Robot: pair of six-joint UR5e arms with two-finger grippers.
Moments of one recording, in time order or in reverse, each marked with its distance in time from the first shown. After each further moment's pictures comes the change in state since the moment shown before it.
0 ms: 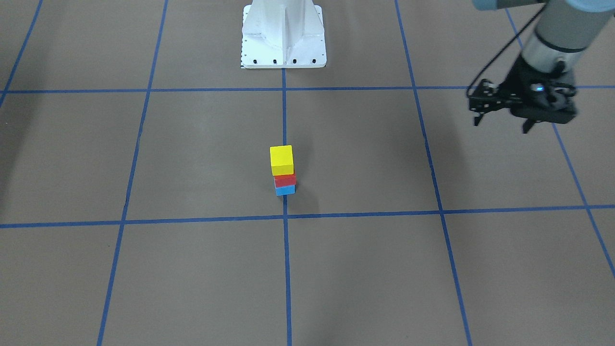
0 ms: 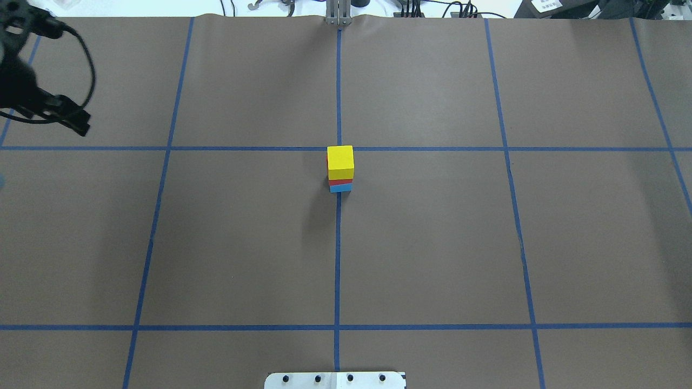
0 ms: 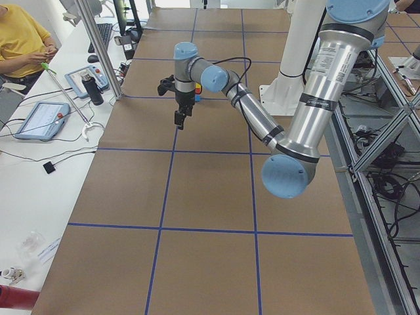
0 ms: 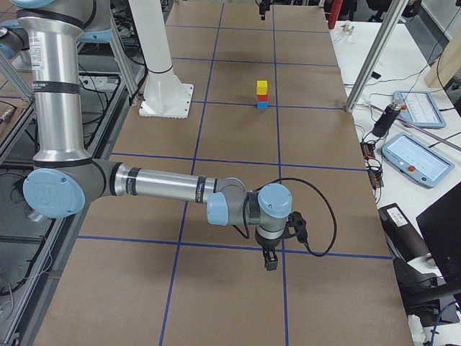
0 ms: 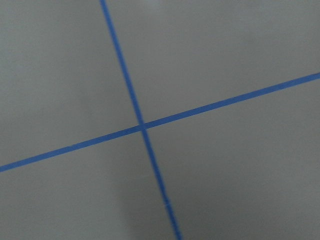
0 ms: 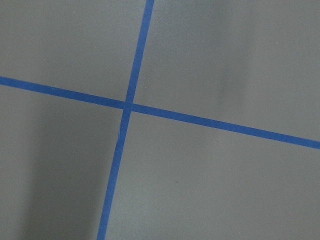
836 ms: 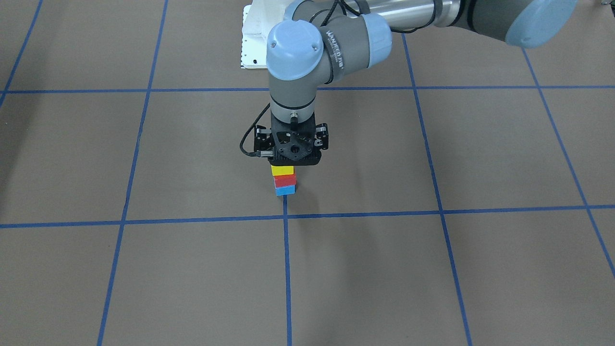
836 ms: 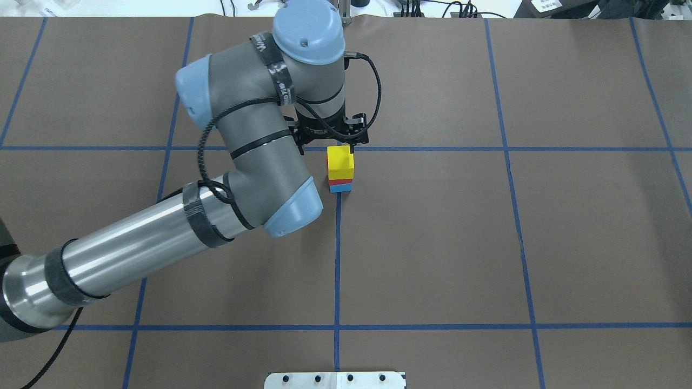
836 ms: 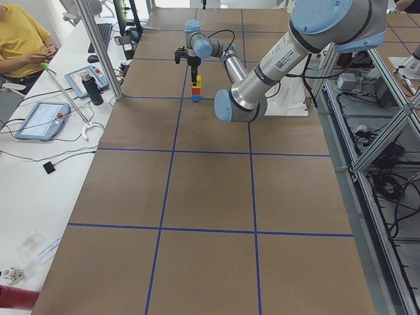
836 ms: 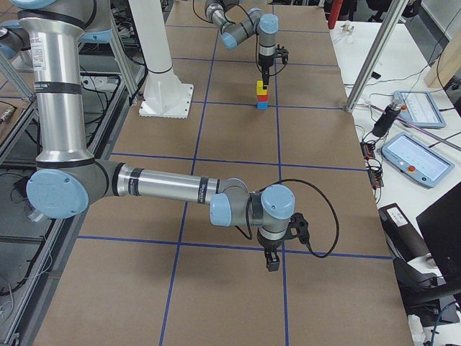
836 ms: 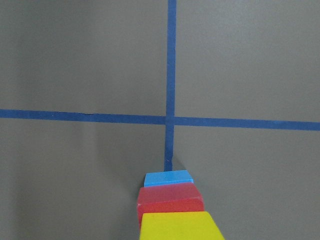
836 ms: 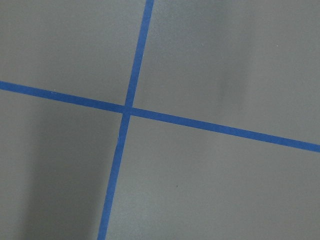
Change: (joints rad) left arm 0.477 -0.725 0.518 -0.091 0.115 -0.806; right arm -0.003 0.015 -0.021 0.000 -0.004 0.001
